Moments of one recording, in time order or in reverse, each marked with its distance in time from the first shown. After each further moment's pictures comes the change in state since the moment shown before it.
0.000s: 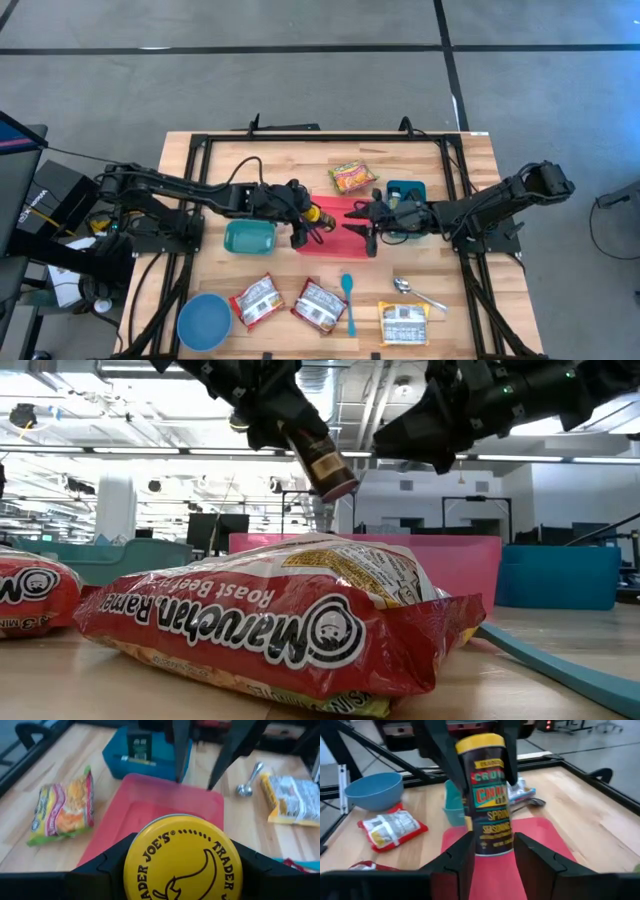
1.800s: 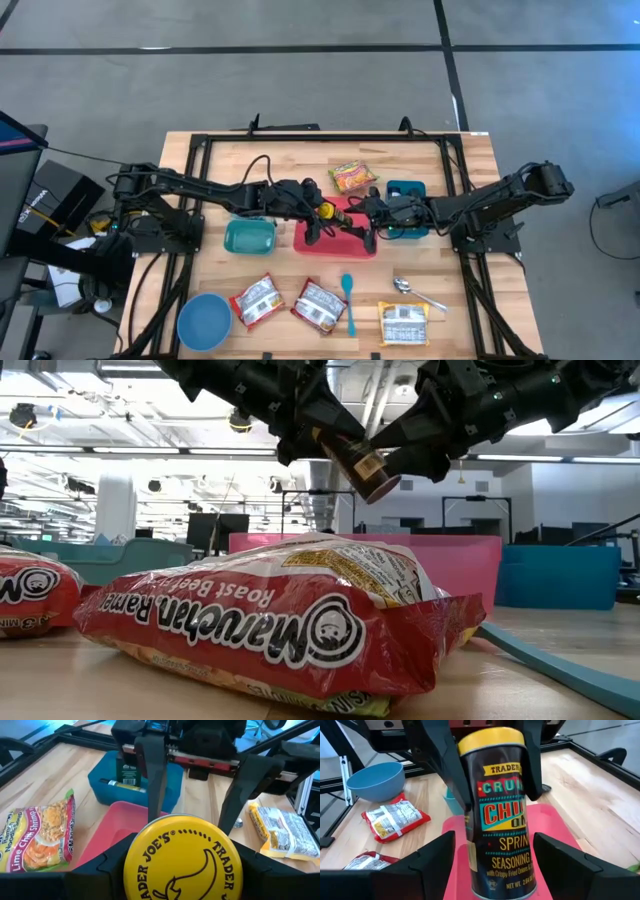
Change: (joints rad) left arm 0.048 0.128 0.006 0.262 0.112 -0.023; right arm -0.057 0.008 0.029 -0.083 -0.091 0.041
